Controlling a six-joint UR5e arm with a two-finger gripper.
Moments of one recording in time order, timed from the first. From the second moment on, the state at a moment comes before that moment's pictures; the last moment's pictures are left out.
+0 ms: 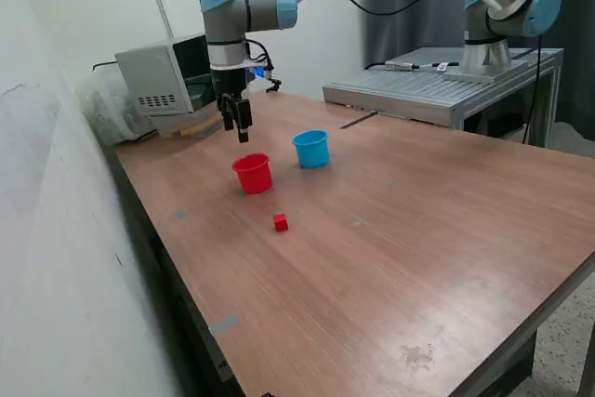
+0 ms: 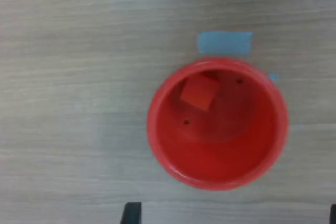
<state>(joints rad) -0.24 -0.71 1.01 -2.03 -1.65 2.96</state>
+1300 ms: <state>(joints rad) -0.04 -0.67 0.95 -2.05 -1.42 3.32</state>
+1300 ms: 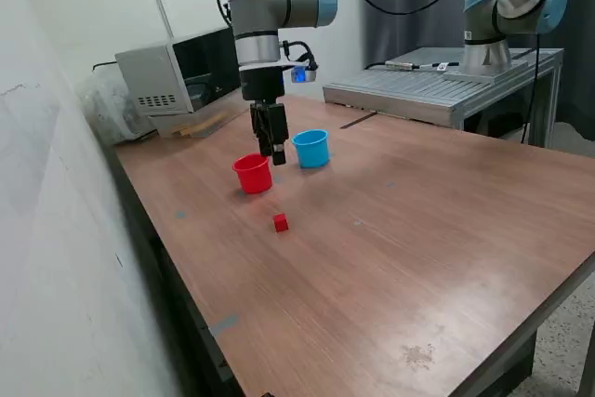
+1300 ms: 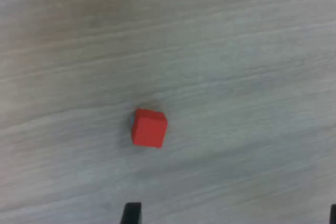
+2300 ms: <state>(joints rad) -0.04 -0.48 0.88 -2.10 -1.50 3.40</state>
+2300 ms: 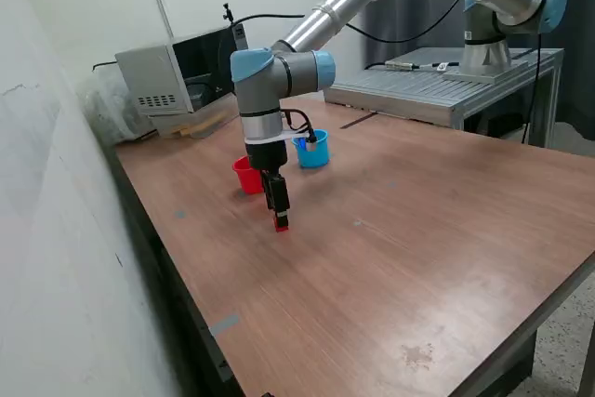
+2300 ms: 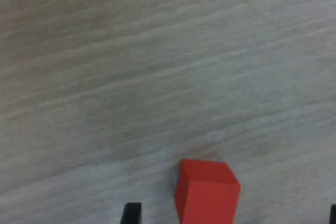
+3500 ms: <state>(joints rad) -0.03 -0.48 0.89 -2.10 -1.55 3.40</state>
